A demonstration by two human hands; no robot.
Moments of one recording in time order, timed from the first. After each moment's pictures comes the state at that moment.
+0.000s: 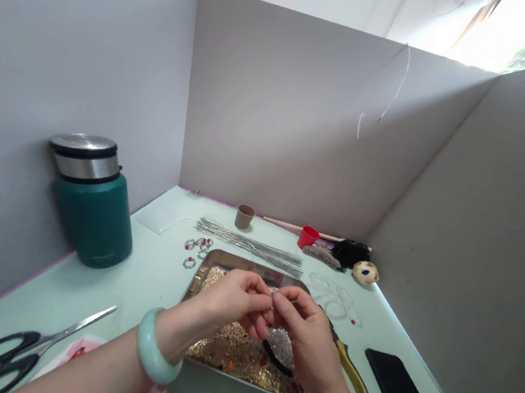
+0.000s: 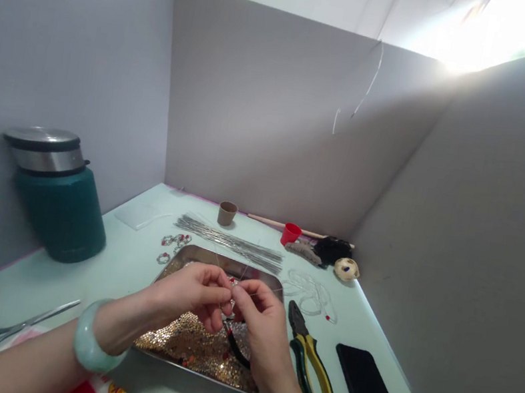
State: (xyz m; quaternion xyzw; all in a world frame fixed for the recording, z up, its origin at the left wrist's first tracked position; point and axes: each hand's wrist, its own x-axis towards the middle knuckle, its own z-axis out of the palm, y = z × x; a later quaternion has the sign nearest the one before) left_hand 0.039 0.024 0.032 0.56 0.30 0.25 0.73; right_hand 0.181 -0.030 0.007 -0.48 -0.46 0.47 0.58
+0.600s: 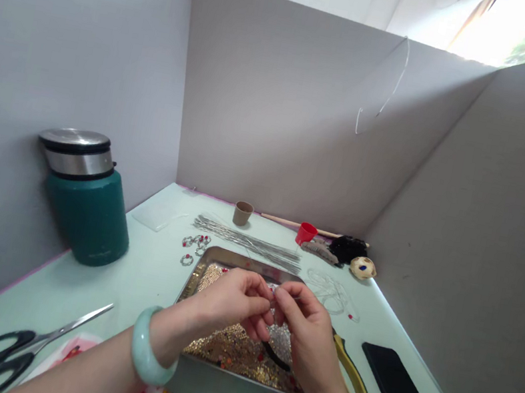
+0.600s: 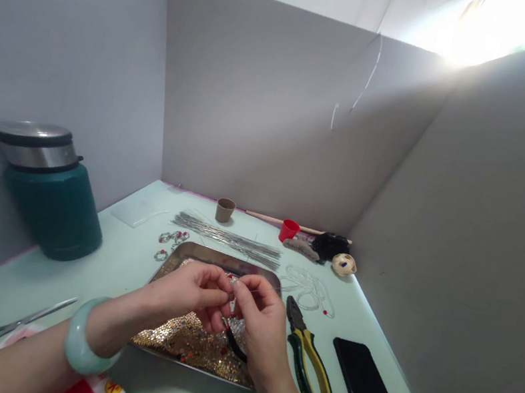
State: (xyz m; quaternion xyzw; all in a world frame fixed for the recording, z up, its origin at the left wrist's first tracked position) left_hand 0.040 0.022 0.029 0.58 0.29 0.23 0.72; right_hand 0.176 -0.034 0.010 -0.49 -0.45 0.42 0.62
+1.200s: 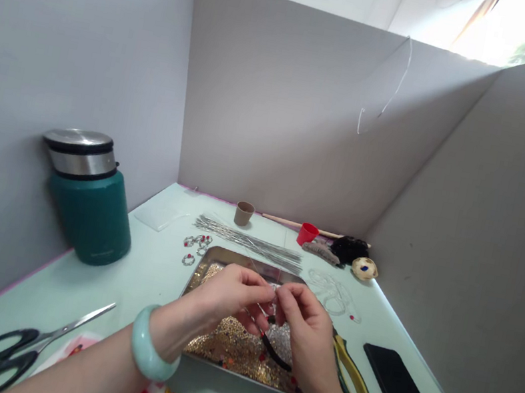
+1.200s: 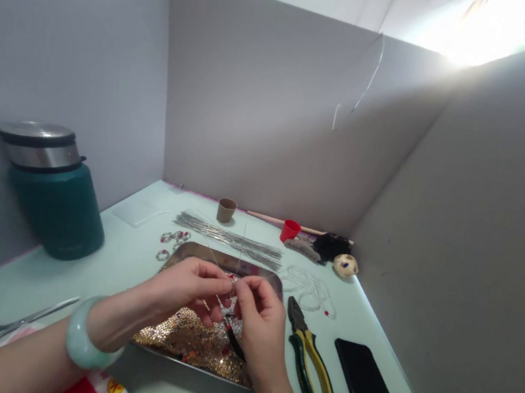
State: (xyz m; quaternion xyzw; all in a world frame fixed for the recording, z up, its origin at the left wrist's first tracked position) left_hand 0.035 0.021 0.039 0.56 0.32 0.25 0.72; right_hand 0.175 -0.034 0.007 -0.52 -0.49 0.35 0.61
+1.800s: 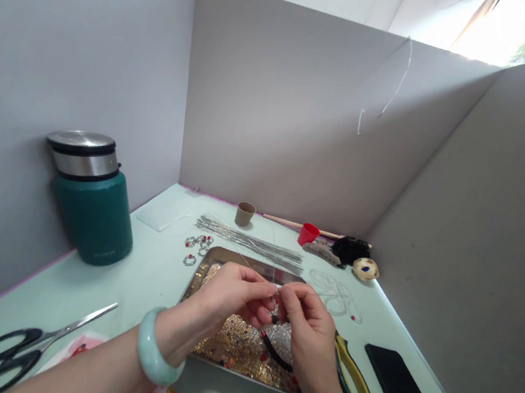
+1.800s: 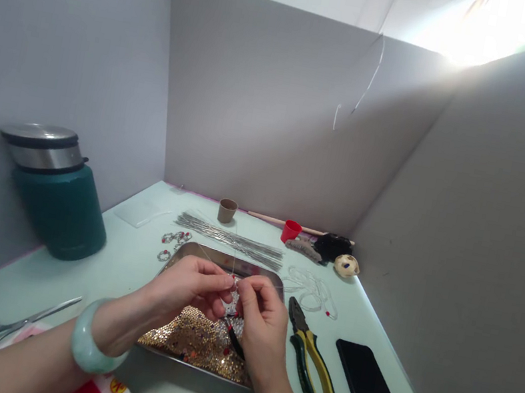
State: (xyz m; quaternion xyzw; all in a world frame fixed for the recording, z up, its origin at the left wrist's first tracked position) left_hand 0.037 0.021 0.035 0.53 0.32 0.29 0.73; right_hand 0.176 -0.033 0.003 -0.51 -0.54 0.27 0.62
